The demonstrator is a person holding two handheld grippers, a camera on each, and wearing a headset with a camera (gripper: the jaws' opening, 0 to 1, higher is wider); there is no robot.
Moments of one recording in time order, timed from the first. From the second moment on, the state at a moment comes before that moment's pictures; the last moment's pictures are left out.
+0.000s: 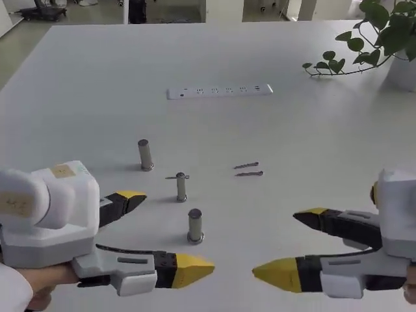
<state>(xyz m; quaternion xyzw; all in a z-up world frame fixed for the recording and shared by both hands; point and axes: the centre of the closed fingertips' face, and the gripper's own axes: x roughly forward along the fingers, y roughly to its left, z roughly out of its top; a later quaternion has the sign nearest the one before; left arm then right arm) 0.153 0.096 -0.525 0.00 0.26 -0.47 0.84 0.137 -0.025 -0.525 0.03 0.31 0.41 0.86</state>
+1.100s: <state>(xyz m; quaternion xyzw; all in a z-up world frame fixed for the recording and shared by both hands) 0.132 0.120 -0.524 -0.02 0.26 -0.43 0.86 0.273 -0.035 -0.576 -0.25 0.43 0.47 0.73</state>
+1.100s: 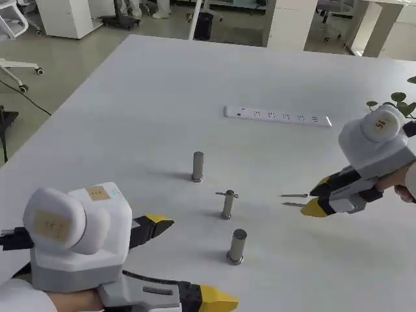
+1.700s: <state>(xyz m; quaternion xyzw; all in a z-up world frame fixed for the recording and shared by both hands) 0.126 0.133 -0.516 -0.01 0.25 -0.41 0.88 0.285 -0.039 -0.610 -0.33 0.47 0.46 0.68</state>
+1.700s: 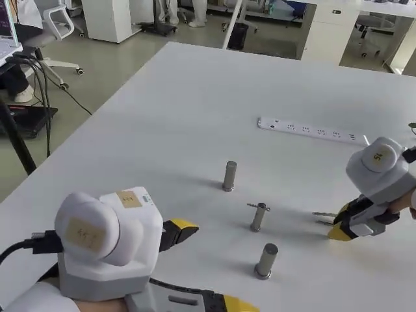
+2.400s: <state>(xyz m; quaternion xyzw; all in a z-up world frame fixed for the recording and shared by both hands) 0.130 0.139 -0.522 0.00 0.27 -0.39 0.88 0.284 -0.037 -0.611 -0.40 0.45 0.46 0.65</state>
